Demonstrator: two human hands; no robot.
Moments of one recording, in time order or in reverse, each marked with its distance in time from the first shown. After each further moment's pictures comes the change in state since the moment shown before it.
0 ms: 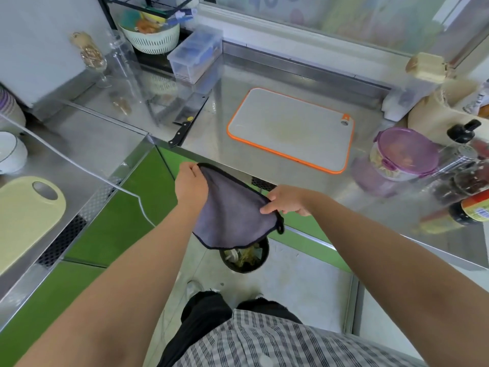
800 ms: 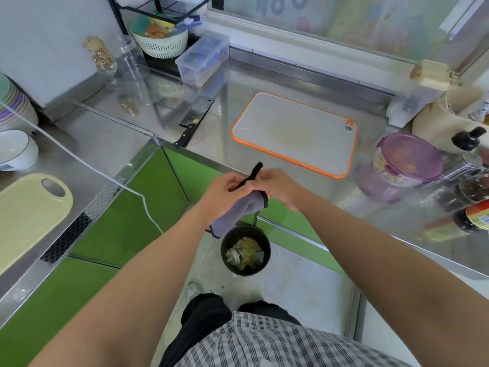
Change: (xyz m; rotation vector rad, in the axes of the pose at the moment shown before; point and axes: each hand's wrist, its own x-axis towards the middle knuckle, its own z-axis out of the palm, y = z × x) left_hand -0.032 0.009 0.013 -0.185 -0.581 0.256; right_hand -0.002 -0.030 0.009 0.471 0.206 -0.372
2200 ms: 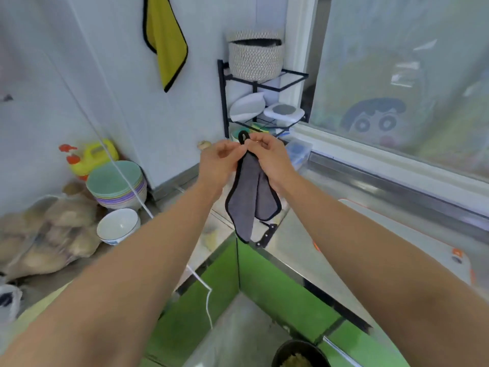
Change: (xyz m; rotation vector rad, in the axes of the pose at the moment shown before) left_hand 0.087 0.117 -0.296 -0.388 0.608 0.276; right_hand 0.170 -0.308 0.136 0.240 0.100 -0.607
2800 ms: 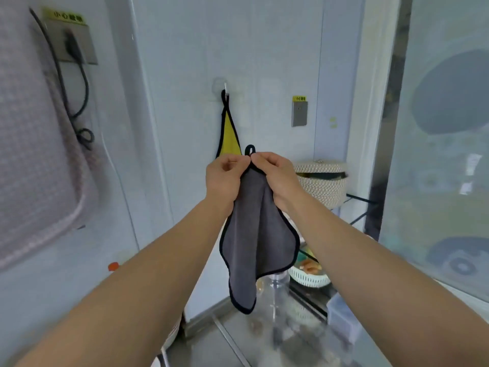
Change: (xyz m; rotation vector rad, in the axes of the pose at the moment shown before) left_hand 0.219 0.158 -0.075 0.025 0.302 0.300; right_hand 0.234 -0.140 0.124 0.238 -0.217 -0.188
